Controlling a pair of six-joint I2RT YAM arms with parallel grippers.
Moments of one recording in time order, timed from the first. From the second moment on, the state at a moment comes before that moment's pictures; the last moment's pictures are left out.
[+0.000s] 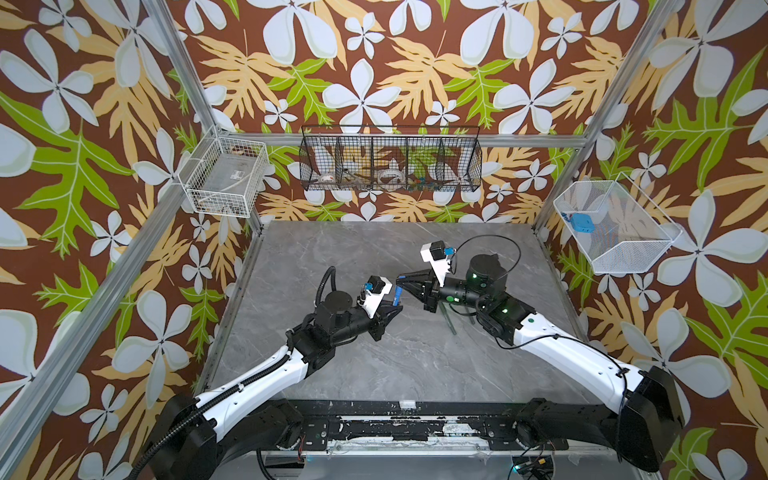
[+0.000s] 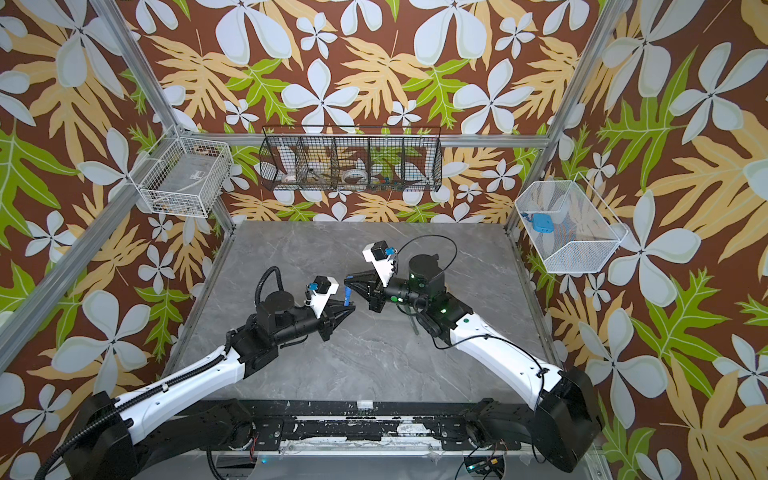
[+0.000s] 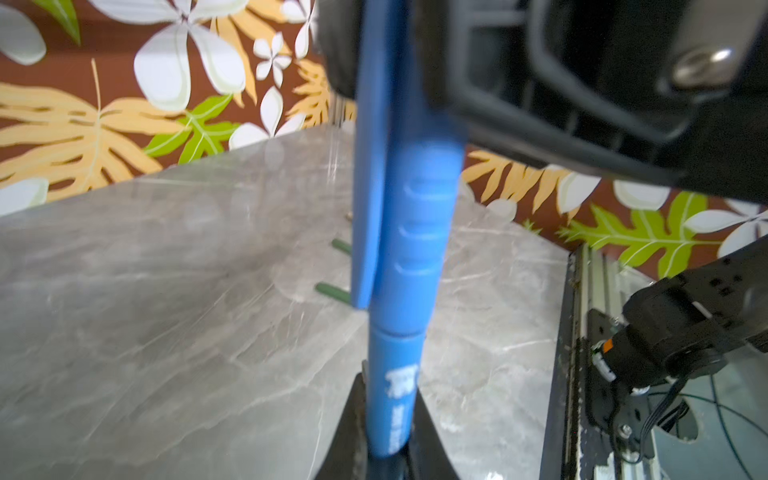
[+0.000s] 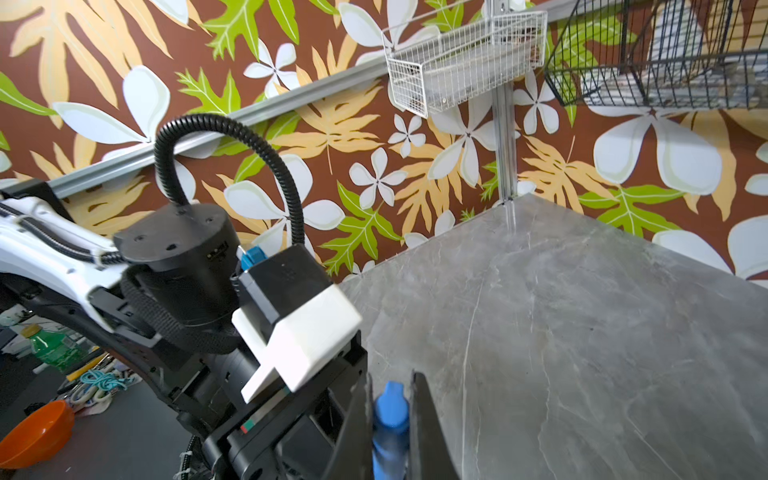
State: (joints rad) left arm -0.69 1.07 0.61 0.28 0.34 -0.15; right arm 0.61 1.27 0.97 0.16 -0.66 0.21
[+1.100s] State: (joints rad) left arm -0.74 1.11 0.45 0.55 0.46 -0.34; right arm 0.55 1.23 0.95 -0.02 -0.80 0.25
